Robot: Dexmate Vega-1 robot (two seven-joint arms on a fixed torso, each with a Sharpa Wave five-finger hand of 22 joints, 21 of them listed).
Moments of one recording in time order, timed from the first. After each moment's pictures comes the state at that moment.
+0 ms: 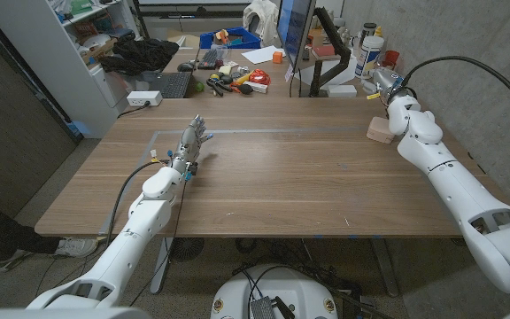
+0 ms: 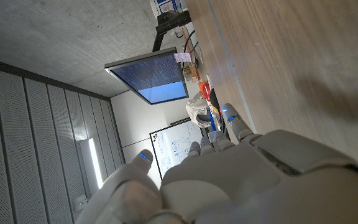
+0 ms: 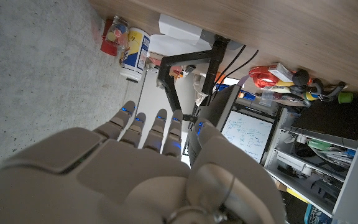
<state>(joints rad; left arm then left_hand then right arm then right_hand) 0.90 0.33 0.12 -1.27 -0.38 -0.21 -0.14 0.00 0.06 0.37 0.19 0.30 -0.17 0.00 0.19 0.18 -0.17 -0.07 0.20 0.17 -0.17 -0.03 0.19 0.19 -0.17 -0.03 0.89 0.18 -0.59 -0.53 -0.29 -1.39 -0.91 -0.23 0.02 0.31 0.18 0.44 0.01 0.19 0.30 -0.12 0.20 0.18 0.22 -0.10 0.21 0.17 0.06 -0.04 0.18 0.17 0.02 -0.03 0.37 0.19</state>
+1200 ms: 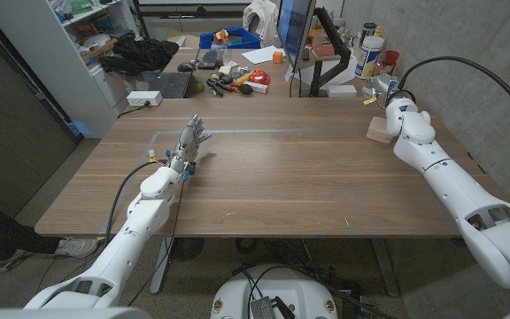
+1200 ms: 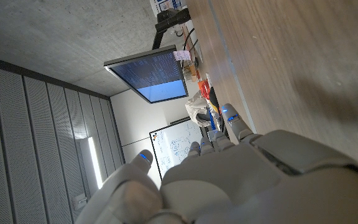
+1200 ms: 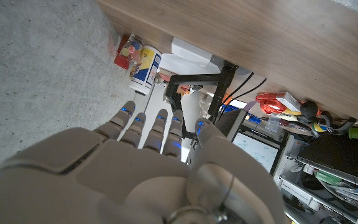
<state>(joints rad) 0.89 0.33 0.12 -1.24 -0.38 -0.22 -0.16 0.00 0.06 0.37 0.19 0.30 -0.17 0.00 0.19 0.18 -0.17 -0.07 0.20 0.17 -0.17 -0.03 0.19 0.19 -0.17 -0.03 0.89 0.18 -0.56 -0.53 -0.35 -1.35 -0.99 -0.31 0.08 0.33 0.18 0.45 0.01 0.19 0.31 -0.12 0.19 0.18 0.22 -0.11 0.21 0.17 0.06 -0.04 0.18 0.17 0.02 -0.03 0.37 0.19</state>
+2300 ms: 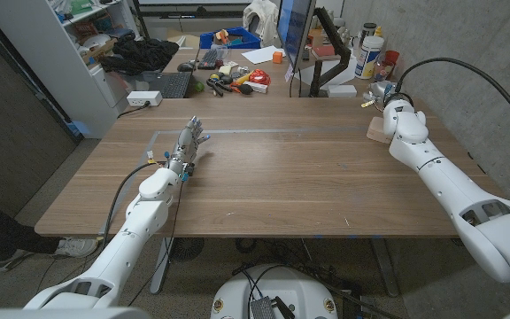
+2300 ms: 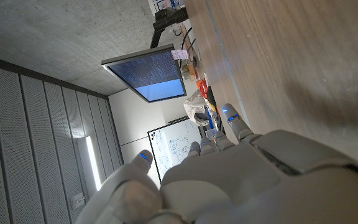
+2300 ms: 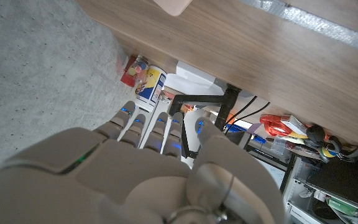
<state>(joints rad) 0.89 0.33 0.11 -1.24 -0.38 -0.22 -0.16 0.00 0.06 0.37 0.20 0.30 -0.17 0.00 0.19 0.18 -0.17 -0.07 0.20 0.17 -0.17 -0.03 0.19 0.19 -0.17 -0.03 0.88 0.18 -0.53 -0.52 -0.40 -1.30 -1.03 -0.38 0.14 0.34 0.18 0.45 0.01 0.19 0.27 -0.13 0.18 0.18 0.18 -0.13 0.20 0.17 0.04 -0.04 0.18 0.17 0.02 -0.03 0.37 0.20</state>
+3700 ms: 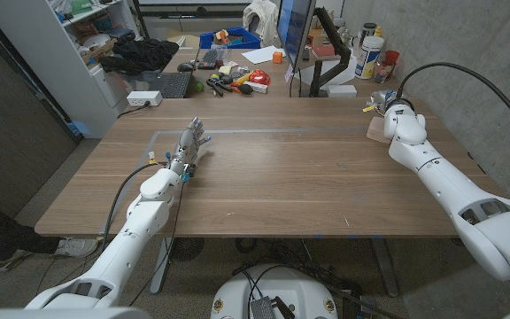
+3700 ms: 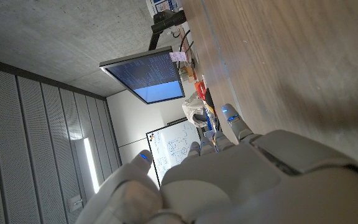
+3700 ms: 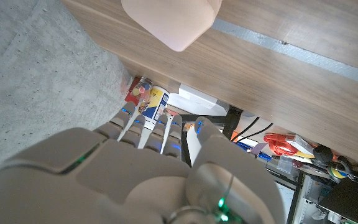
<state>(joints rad) 0.90 0.33 0.11 -1.25 -0.38 -0.20 -0.16 0.00 0.06 0.36 0.19 0.30 -0.17 0.00 0.19 0.18 -0.17 -0.07 0.20 0.17 -0.17 -0.03 0.19 0.19 -0.17 -0.03 0.88 0.18 -0.51 -0.52 -0.42 -1.26 -1.02 -0.42 0.20 0.34 0.18 0.44 0.02 0.19 0.23 -0.14 0.18 0.18 0.14 -0.14 0.19 0.17 0.02 -0.03 0.18 0.17 0.02 -0.04 0.37 0.20</state>
